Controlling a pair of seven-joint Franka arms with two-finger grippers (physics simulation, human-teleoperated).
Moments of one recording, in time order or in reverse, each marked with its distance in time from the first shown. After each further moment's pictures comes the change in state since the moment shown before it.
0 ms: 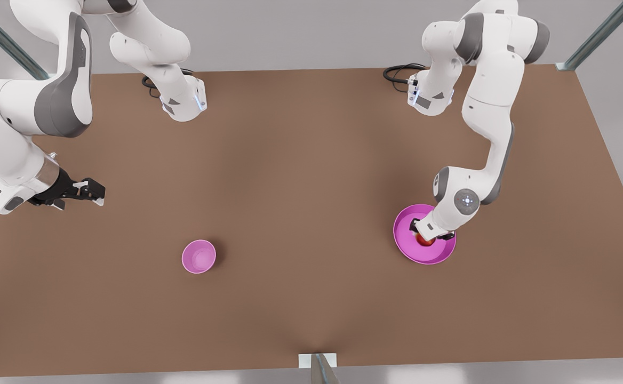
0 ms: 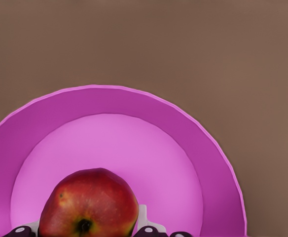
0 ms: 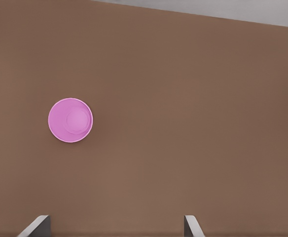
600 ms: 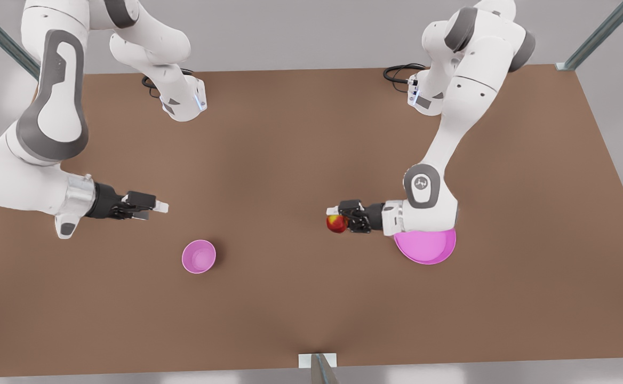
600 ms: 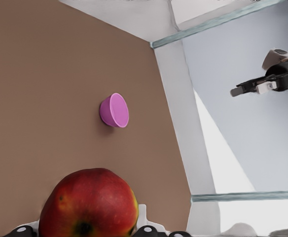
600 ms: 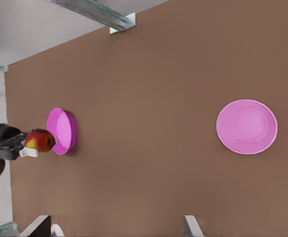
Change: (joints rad) left arm -0.050 0.049 -0.237 0.372 -1.288 -0.476 0.637; right arm 0.008 0.131 0.007 -0.015 0.789 0.001 0.039
